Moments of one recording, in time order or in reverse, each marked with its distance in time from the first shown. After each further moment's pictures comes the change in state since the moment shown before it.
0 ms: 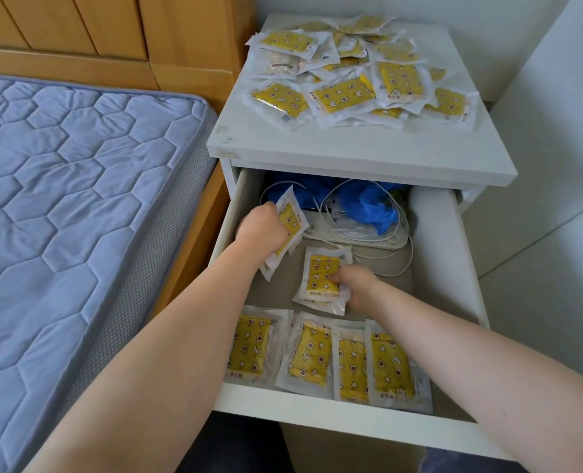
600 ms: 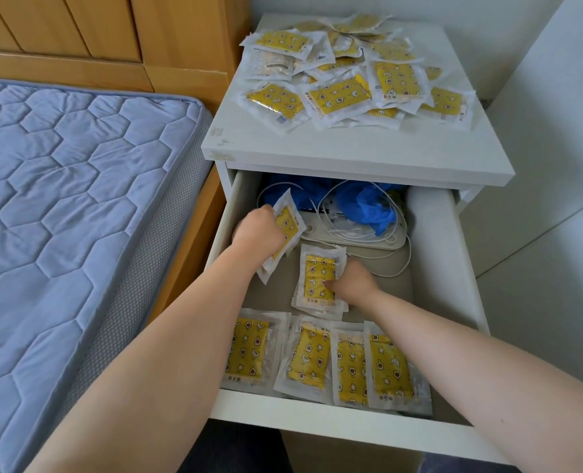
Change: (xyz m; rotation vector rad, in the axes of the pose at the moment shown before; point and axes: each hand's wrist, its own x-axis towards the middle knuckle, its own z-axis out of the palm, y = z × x) left_hand 0.000 -0.001 0.001 -0.006 -0.013 -0.004; right_hand 0.005 0.006 -0.009 -0.794 0.147 -0.391
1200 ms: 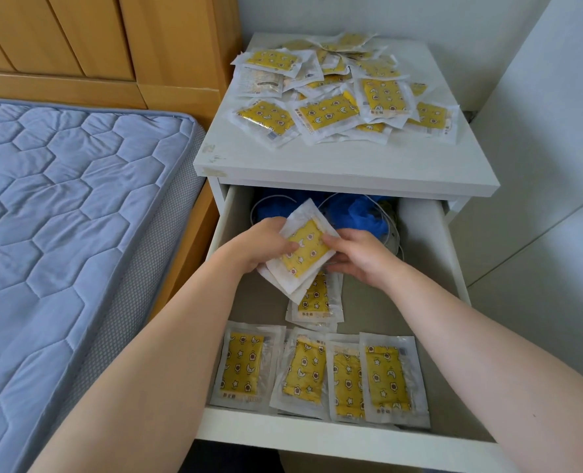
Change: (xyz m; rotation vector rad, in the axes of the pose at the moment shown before) left_hand -0.003 0.011 -0.013 -0.512 -0.377 0.082; right_hand -0.011 -0.037 -0.066 0.804 -0.265 -0.150
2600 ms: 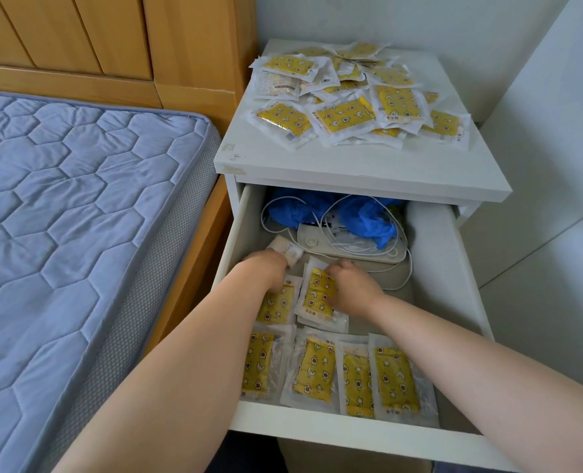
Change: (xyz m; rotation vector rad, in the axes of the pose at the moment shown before) left_hand 0.023 -0.047 0.013 1.088 -0.095 -0.111; right_hand 0.005 0.053 0.021 -1.375 0.074 -0.156
